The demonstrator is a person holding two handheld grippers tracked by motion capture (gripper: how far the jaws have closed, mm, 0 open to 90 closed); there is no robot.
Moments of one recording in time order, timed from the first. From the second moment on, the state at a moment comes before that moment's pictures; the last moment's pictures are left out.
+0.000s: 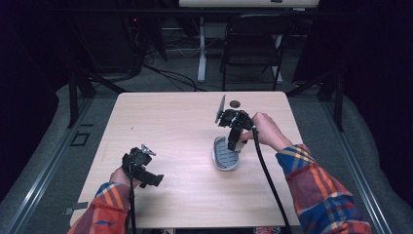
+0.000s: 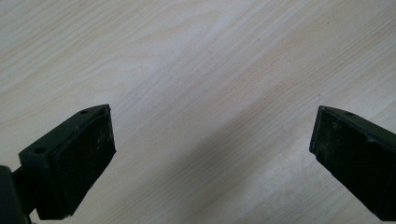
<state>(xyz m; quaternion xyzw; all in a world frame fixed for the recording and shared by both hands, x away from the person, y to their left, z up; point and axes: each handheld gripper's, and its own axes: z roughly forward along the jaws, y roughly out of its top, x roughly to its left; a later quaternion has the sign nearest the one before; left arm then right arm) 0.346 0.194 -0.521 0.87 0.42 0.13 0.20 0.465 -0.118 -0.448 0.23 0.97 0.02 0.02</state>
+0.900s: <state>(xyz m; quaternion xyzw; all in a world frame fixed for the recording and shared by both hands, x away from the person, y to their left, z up) 0.346 0.194 -0.521 0.88 0.42 0.12 0.20 0.470 -0.102 -0.478 0.23 0.97 0.02 0.00</state>
